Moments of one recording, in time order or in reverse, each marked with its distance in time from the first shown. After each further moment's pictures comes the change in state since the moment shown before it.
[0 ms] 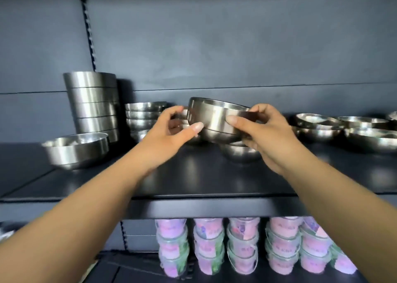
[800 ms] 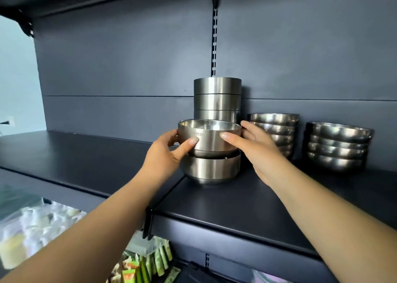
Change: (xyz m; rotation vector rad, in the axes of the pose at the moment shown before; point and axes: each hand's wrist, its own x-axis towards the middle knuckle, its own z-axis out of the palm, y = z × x) left_hand -0.027 -0.083 -0.263 0.397 0.496 -0.095; right_hand 0.055 0.081 0.293 0.139 -0.413 0.039
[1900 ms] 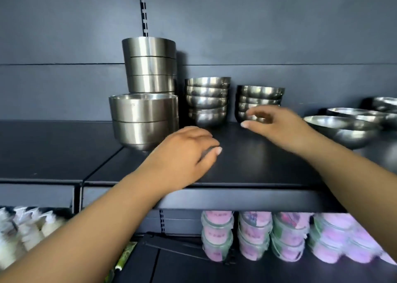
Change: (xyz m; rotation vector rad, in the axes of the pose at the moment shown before) left_hand -0.065 0.048 0.070 0.464 -0.449 0.803; right_hand -0.081 -0.035 -0.108 -0.937 0.193 0.024
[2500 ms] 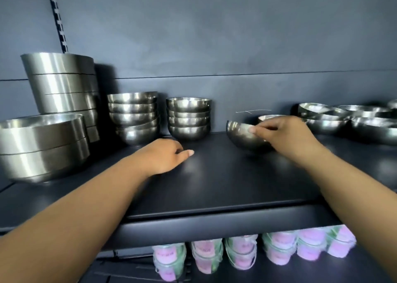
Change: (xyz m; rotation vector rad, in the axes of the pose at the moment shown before) left_hand 0.133 0.038 0.093 -0.034 -0.456 -0.359; right_hand -0.023 0.104 -0.133 -0.152 0.223 0.145
